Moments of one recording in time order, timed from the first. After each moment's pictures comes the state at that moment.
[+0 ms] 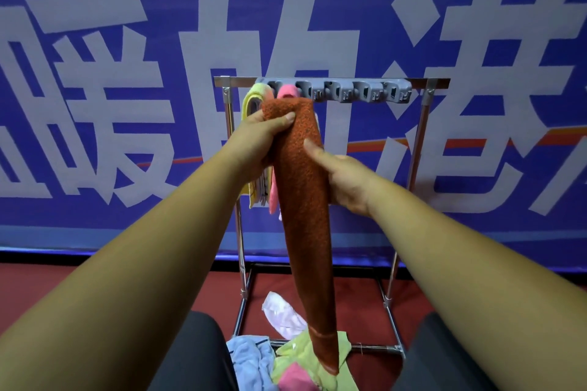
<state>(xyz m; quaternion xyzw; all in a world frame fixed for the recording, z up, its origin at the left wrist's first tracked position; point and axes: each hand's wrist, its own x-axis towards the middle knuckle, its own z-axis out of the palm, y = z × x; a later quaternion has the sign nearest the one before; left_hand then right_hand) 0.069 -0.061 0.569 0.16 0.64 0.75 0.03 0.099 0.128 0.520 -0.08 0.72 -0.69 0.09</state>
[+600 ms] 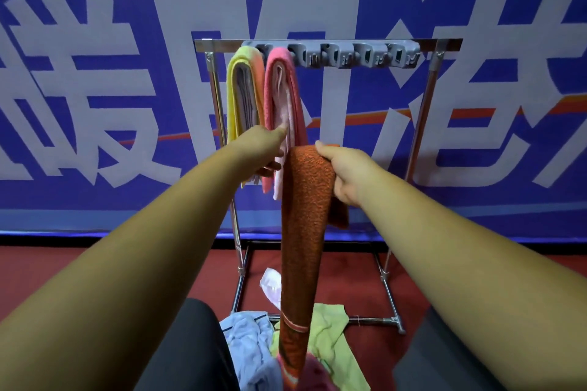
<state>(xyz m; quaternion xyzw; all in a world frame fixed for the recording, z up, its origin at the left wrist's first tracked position) 0.029 -0.046 0.519 0.03 0.87 0.49 0.08 0.051 0.126 0.475 0.12 0.57 -0.81 0.04</state>
